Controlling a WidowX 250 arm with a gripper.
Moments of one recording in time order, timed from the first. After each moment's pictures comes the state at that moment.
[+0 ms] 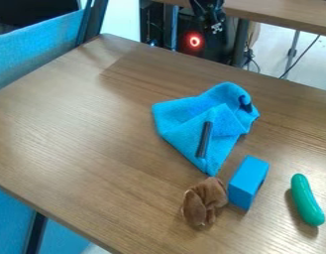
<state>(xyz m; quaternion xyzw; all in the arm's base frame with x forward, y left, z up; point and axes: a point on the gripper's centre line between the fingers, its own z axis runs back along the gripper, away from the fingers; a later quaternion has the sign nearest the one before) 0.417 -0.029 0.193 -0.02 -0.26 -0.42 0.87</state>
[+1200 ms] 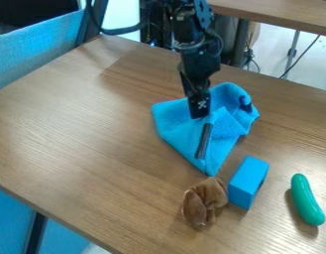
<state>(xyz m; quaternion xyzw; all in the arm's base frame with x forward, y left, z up) 0.409 -0.024 0.084 0.00 -0.15 -0.43 0.89</state>
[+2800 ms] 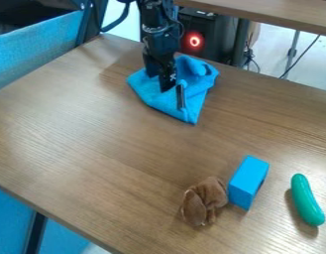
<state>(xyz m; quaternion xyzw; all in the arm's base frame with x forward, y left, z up) 0.480 0.085 0.063 0.03 -0.13 -0.26 0.96</state>
